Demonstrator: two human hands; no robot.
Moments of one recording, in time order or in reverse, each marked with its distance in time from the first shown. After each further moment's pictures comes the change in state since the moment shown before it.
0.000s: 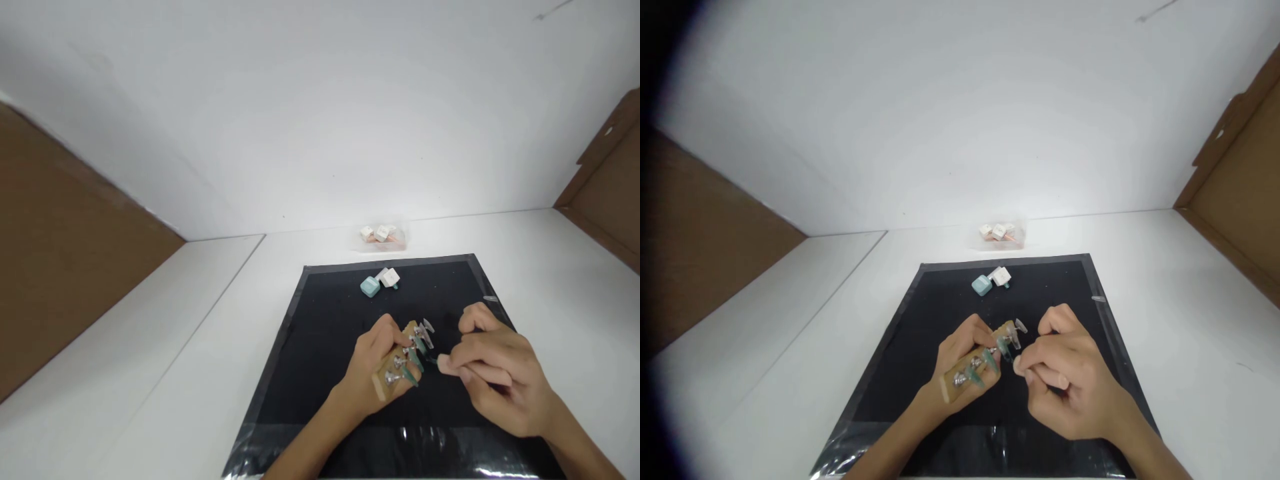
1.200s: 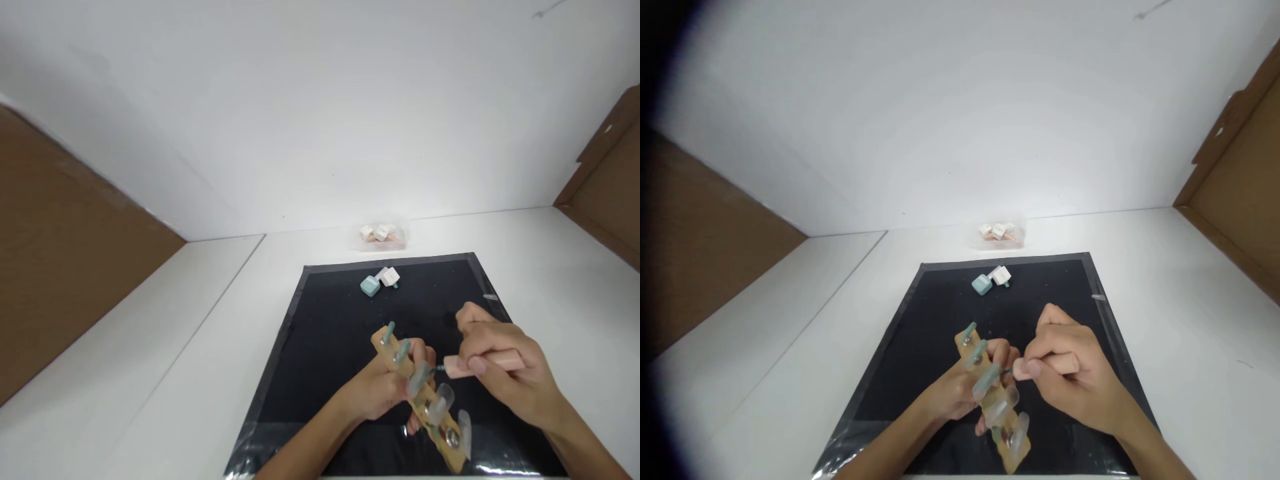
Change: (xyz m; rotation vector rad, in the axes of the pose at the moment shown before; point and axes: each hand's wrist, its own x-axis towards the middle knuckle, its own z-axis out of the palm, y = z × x) left_hand -0.001 0.011 0.017 -1.653 -0.379 -0.791; right_hand -0.011 0.005 0.001 0.373 0.030 0.263
